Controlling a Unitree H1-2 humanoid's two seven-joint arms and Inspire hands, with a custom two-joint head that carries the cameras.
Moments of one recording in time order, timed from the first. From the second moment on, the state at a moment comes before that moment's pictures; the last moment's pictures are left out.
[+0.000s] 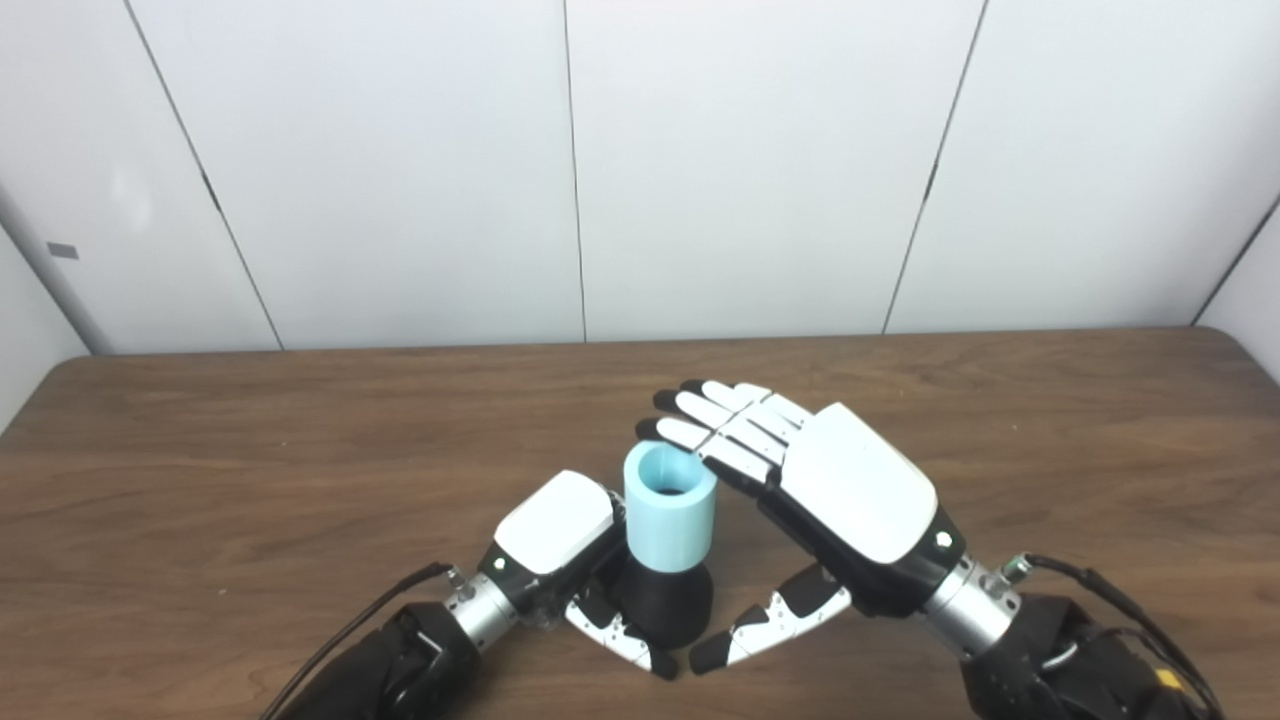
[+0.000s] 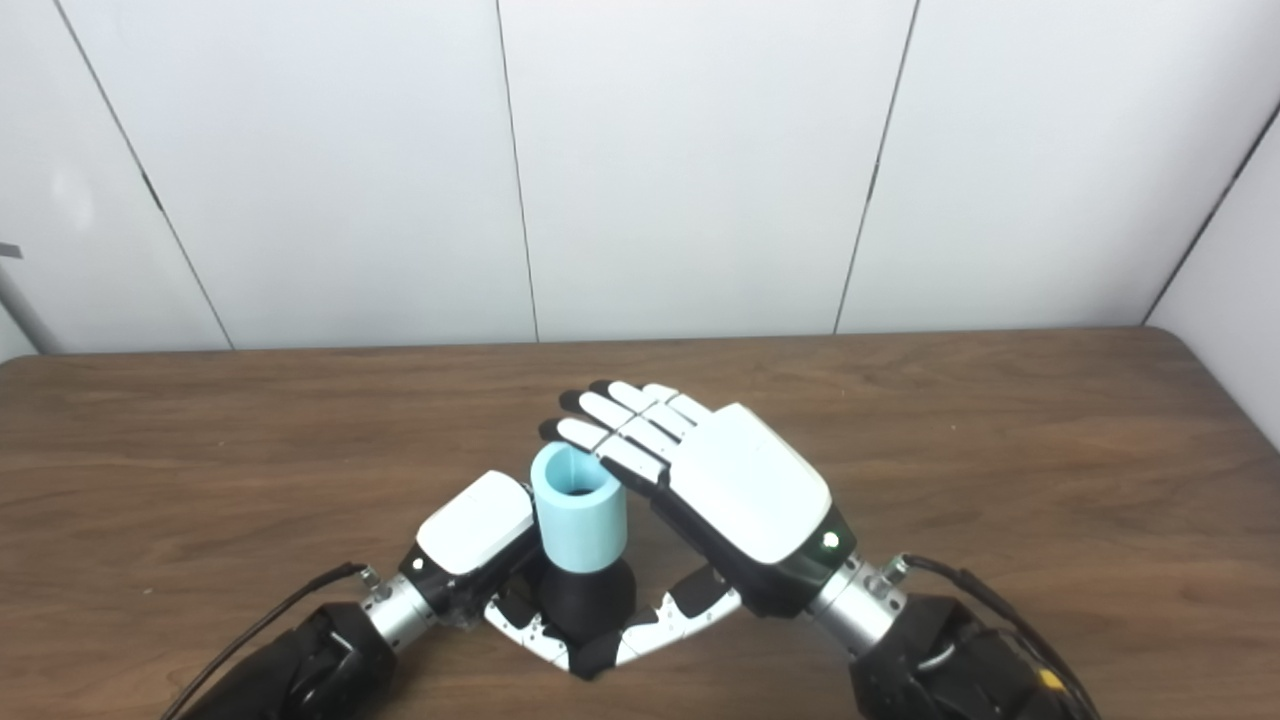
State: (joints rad) left arm -0.44 0.32 -0.64 0.39 0.86 -0.45 0.20; right arm -0.15 -0.31 0.21 -0.53 -0.94 -0.24 0.30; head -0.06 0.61
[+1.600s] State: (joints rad) left arm -0.45 0.32 -0.66 0.41 0.86 -0.45 0.23; right arm -0.12 -0.26 0.25 -0.57 -0.91 -0.25 0.36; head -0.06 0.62
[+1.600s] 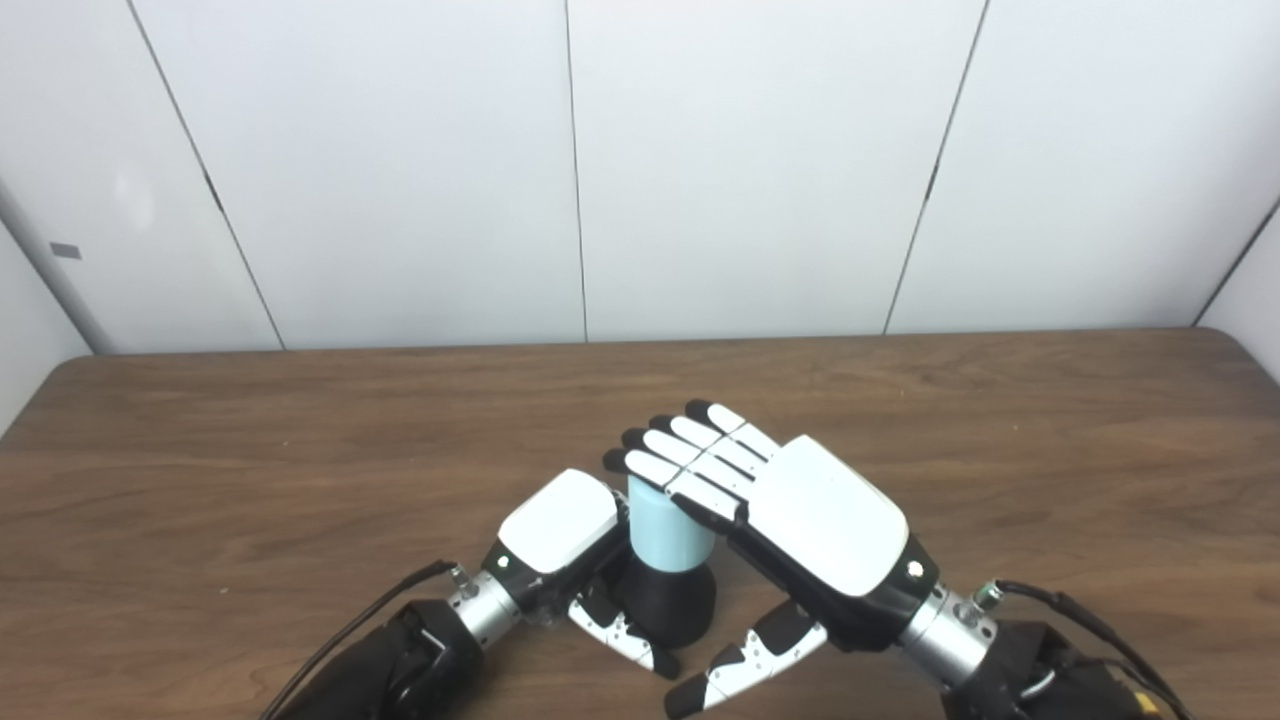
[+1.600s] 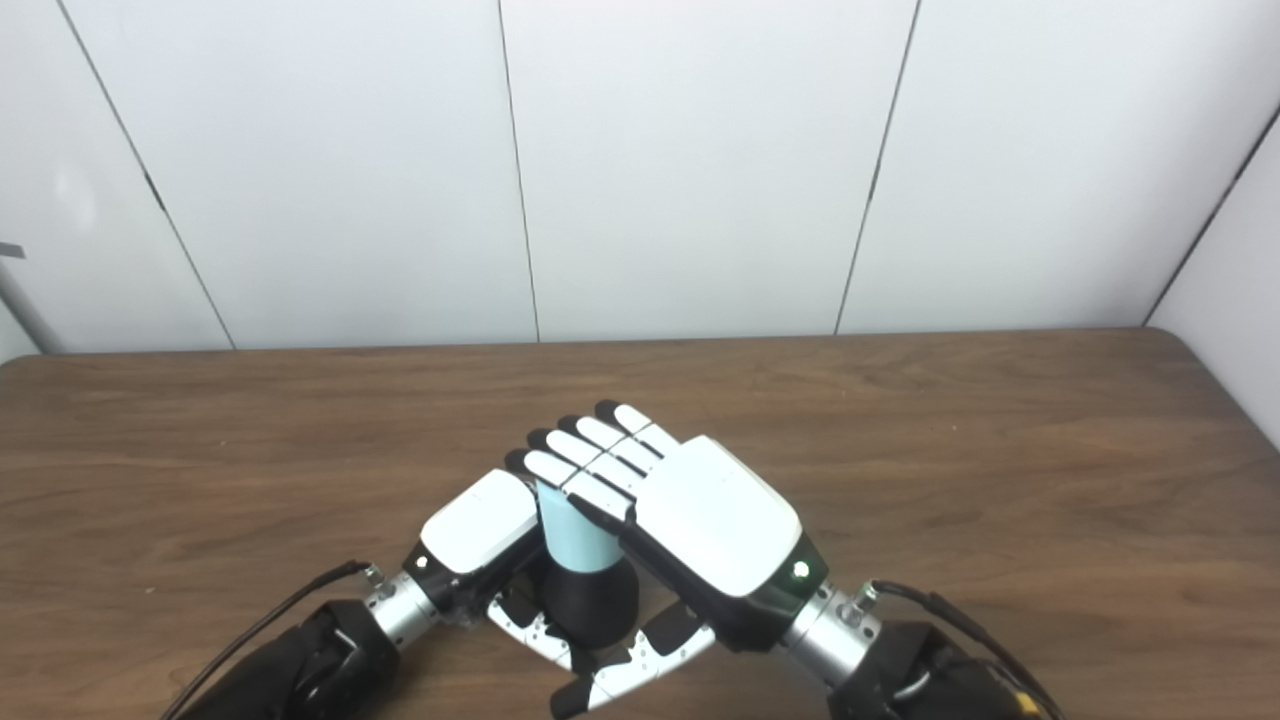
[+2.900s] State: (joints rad) left arm -0.45 0.32 -0.66 0.41 0.86 -0.45 0.23; right arm -0.12 -0.26 0.22 -0.48 -0.92 -0.32 0.23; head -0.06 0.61
